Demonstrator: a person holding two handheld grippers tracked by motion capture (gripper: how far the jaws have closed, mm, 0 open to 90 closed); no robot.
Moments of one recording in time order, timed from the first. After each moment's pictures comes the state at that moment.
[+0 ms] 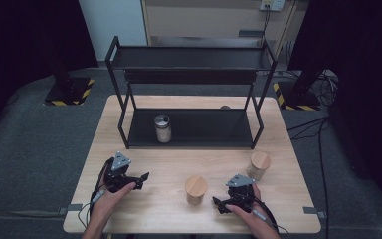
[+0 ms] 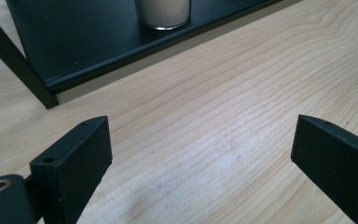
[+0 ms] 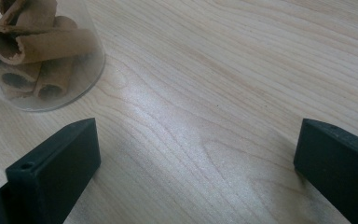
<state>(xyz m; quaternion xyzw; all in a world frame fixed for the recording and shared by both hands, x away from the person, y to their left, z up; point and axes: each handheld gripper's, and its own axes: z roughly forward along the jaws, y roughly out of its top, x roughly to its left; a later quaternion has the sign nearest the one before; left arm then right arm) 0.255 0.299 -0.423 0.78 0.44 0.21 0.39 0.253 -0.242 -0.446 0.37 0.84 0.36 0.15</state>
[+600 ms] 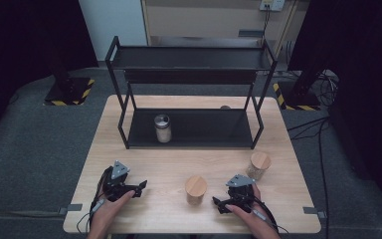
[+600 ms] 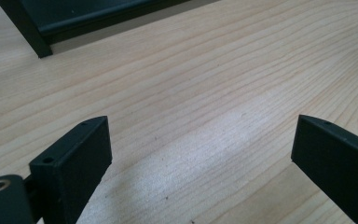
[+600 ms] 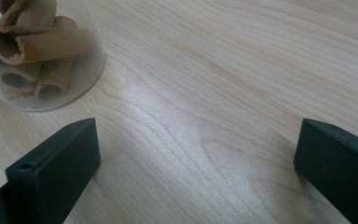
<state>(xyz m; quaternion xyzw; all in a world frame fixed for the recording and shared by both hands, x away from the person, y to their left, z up) 0.240 0.294 -0.441 0.78 0.46 0.20 0.37 0.253 -0.242 -0.446 0.37 0.84 0.36 0.15</state>
